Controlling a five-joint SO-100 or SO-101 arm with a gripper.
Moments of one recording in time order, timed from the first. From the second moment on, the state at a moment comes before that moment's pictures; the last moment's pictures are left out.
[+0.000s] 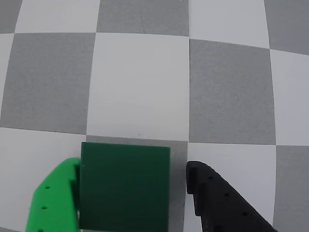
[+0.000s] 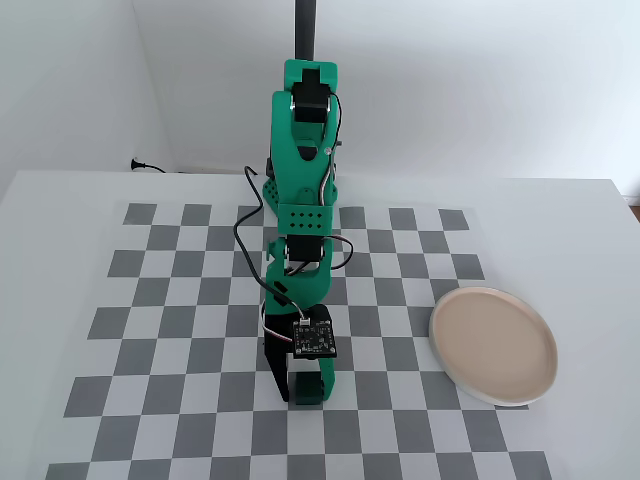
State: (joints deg) arm -1.0 81.6 123.6 8.6 -93.5
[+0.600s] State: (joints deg) arm 0.0 81.3 122.0 10.3 -93.1
